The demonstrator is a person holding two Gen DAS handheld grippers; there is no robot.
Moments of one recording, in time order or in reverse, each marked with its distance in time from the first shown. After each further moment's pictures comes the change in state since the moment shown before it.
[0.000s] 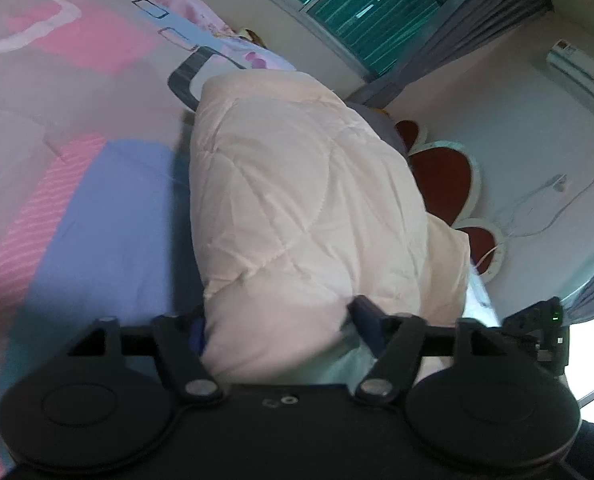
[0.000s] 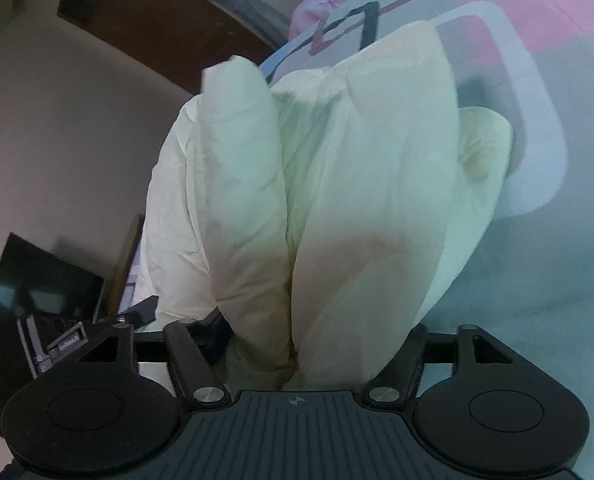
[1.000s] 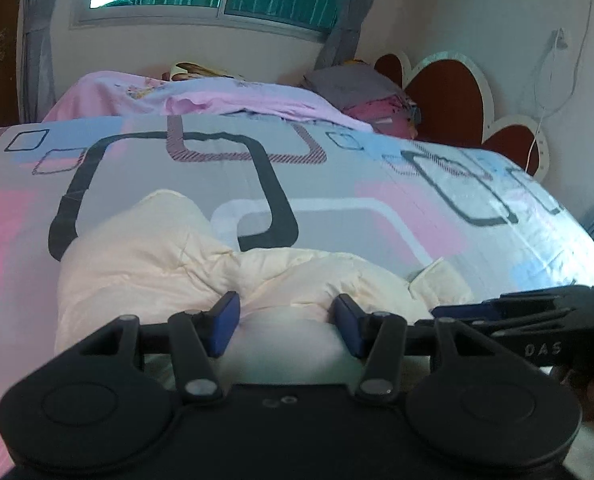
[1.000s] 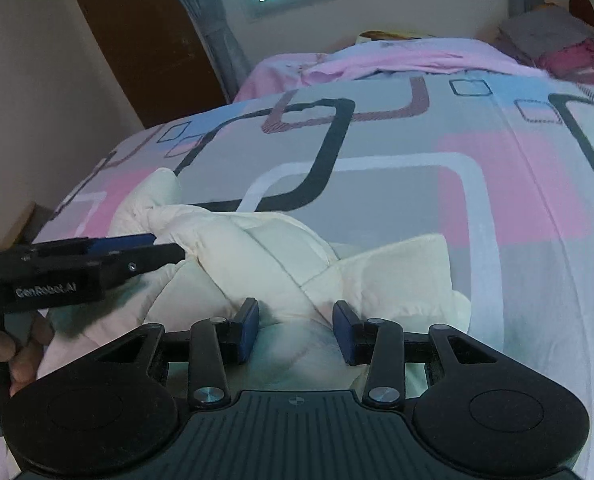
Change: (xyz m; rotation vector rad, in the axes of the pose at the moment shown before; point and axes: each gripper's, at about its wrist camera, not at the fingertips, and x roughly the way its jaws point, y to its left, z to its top) left arm 0.107 -0.086 0.067 0.487 0.035 0.179; right arm 0.030 0.043 0.044 -0.282 -0.172 -0.348
